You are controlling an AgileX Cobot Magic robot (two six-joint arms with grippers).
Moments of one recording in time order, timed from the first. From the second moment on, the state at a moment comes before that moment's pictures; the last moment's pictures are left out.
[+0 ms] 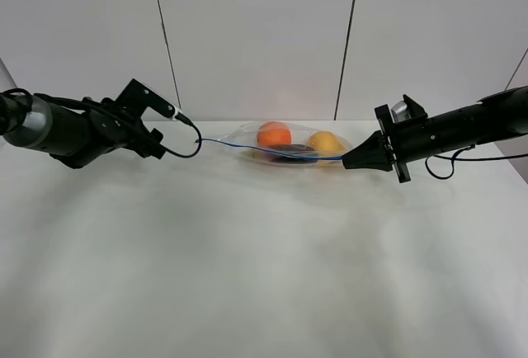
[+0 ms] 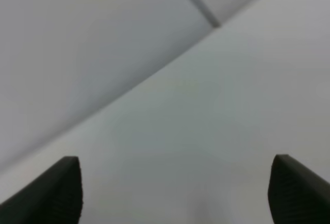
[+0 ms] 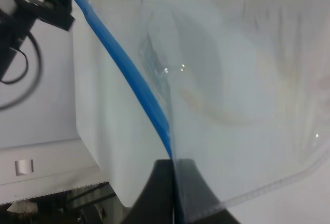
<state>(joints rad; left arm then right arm) -0.18 2.06 -1.10 -0.75 -0.50 1.25 -0.14 2.11 -1.29 1.20 1.21 -0.79</state>
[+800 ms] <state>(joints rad) 0.00 2.06 -1.53 -0.25 0.85 0.30 -0.14 2.11 -1.29 1.20 1.21 -0.79</state>
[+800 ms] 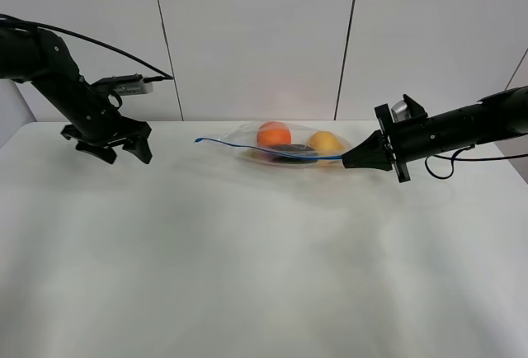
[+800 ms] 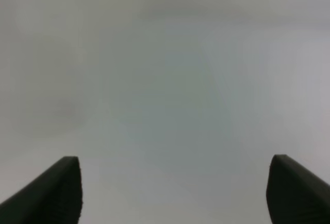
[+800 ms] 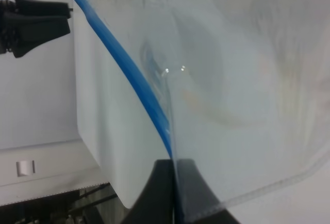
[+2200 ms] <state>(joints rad) 0.00 1.27 -1.08 -0.01 1.22 0.04 -0.14 2.11 -1.29 1.20 1.21 -0.78</state>
